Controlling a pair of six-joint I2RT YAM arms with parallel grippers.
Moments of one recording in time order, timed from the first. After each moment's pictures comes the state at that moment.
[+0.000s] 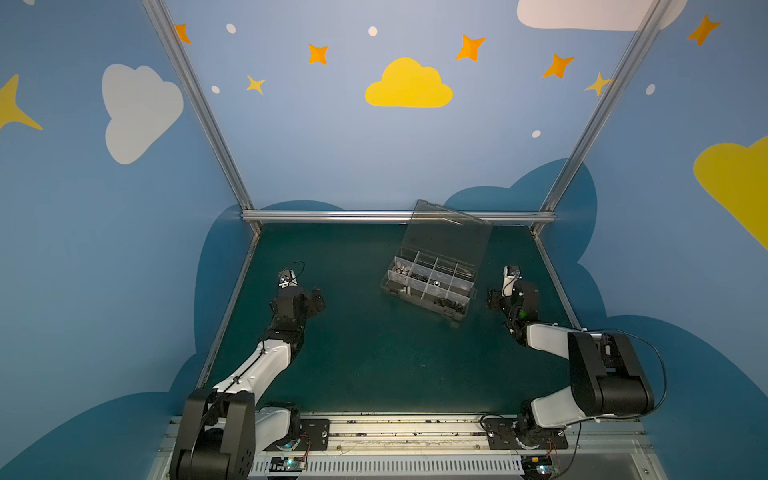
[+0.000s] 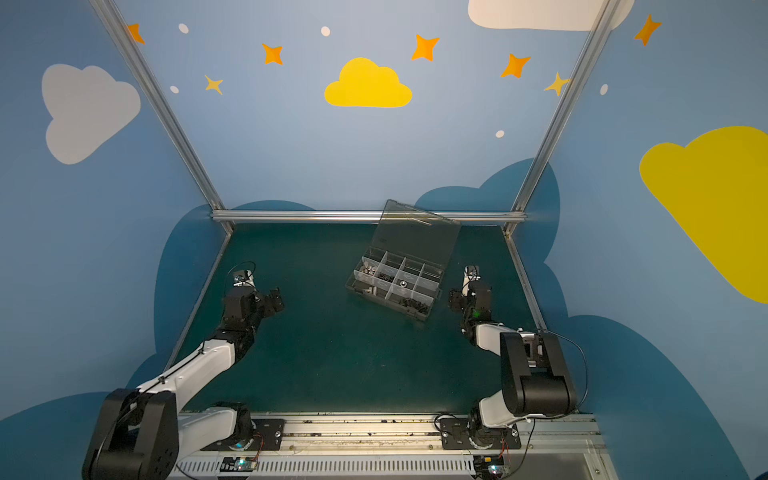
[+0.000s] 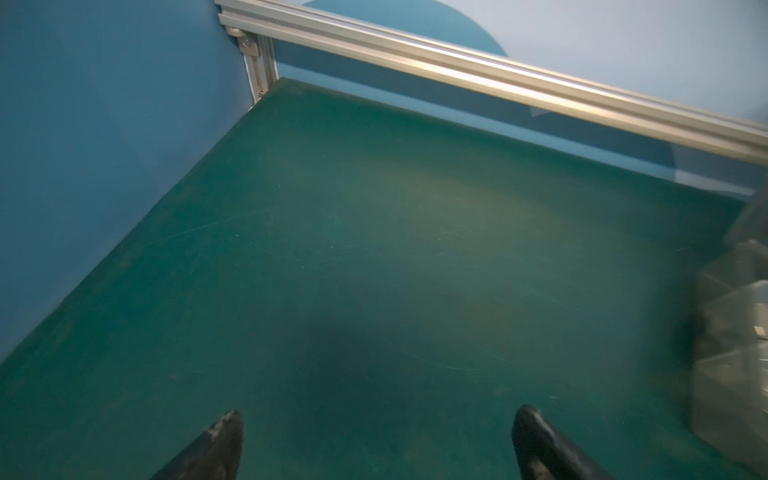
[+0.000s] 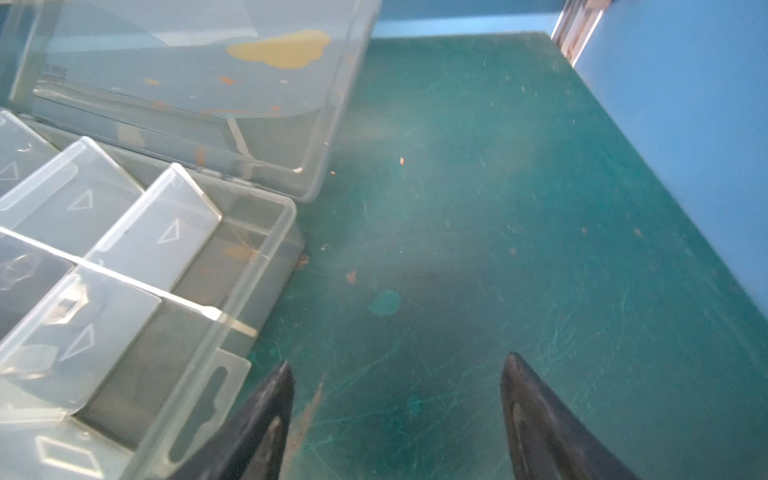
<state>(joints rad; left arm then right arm) -0.06 1.20 0.46 0.22 -0.24 -0.26 0.07 1.50 0.51 0.48 0.08 0.02</state>
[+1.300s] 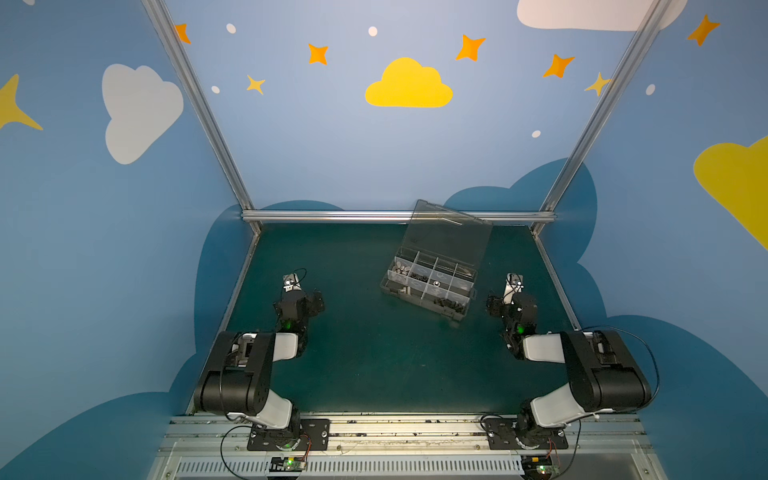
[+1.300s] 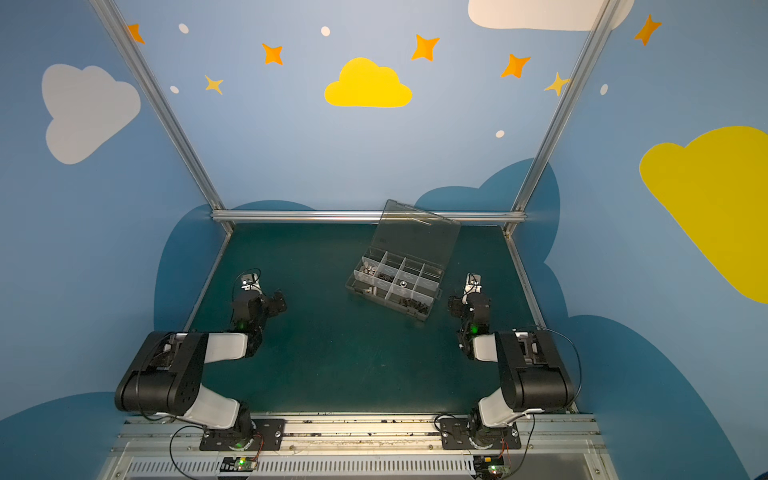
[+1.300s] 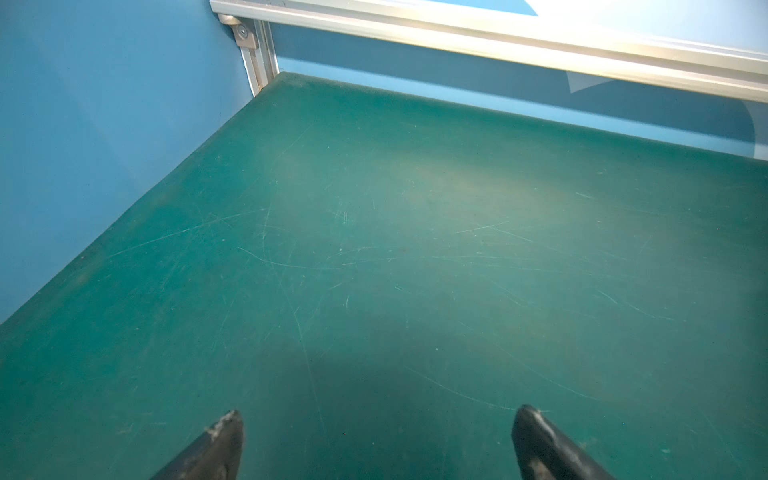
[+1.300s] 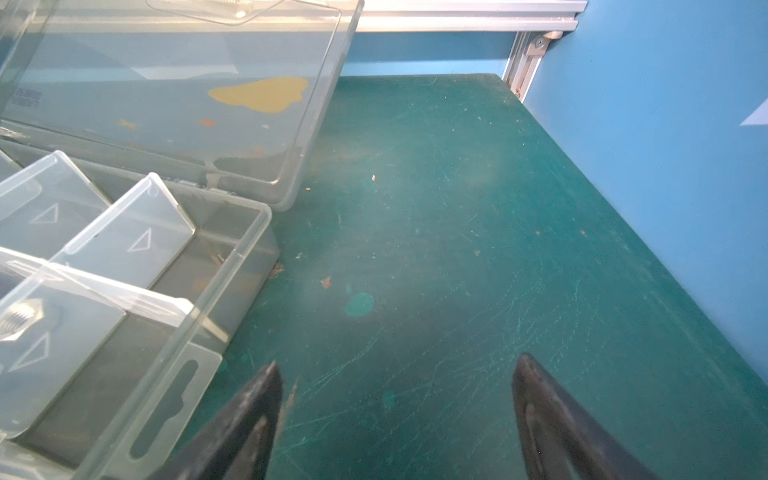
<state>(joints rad) -0.02 1.52 0.40 0.65 -0.24 -0.19 0.09 1.53 0.37 0.76 0.19 0.02</state>
